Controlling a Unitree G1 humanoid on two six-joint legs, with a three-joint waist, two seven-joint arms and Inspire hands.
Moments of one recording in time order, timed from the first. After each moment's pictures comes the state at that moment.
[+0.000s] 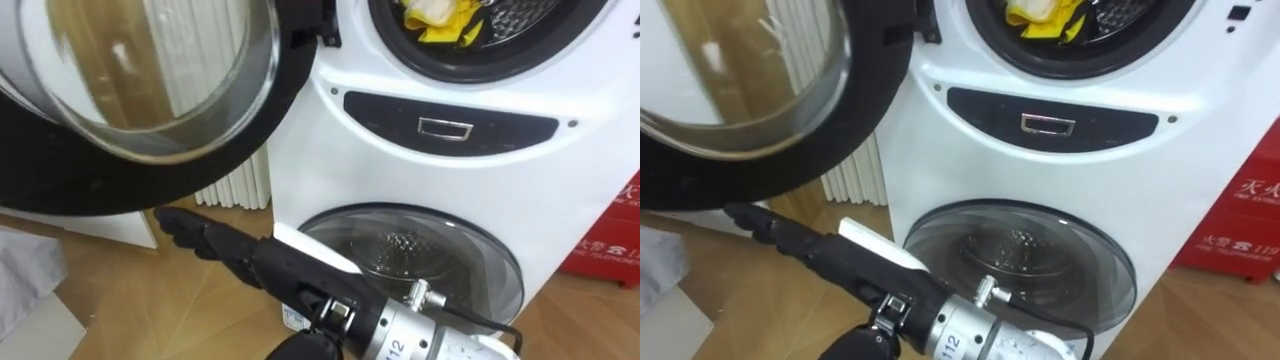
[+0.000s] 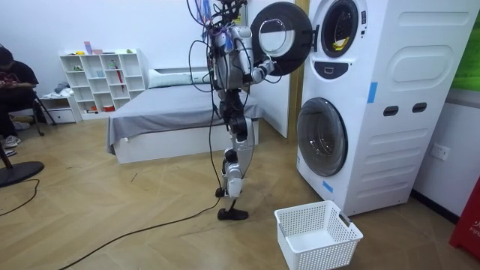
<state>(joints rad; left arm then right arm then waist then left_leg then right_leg) 0.10 0.28 -0.17 1.14 0.07 0.00 -0.03 -0.05 -0.27 0.49 -0.37 0.12 0.04 0.50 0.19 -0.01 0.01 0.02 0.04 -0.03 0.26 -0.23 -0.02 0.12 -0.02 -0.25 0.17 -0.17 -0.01</state>
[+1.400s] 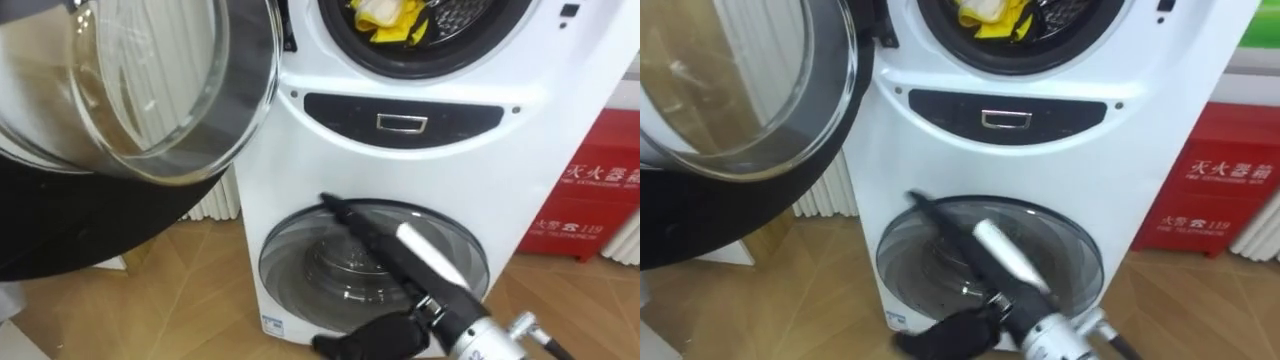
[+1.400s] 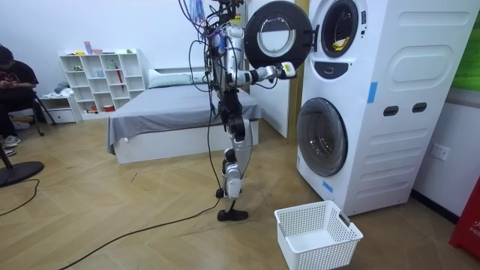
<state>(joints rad) 0.17 0.25 -0.03 1.17 0.07 0.00 -0.01 0.17 -0.30 0.18 -0.36 -0.34 0.00 0.19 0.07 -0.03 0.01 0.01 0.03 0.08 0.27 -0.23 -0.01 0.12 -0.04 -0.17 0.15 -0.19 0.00</state>
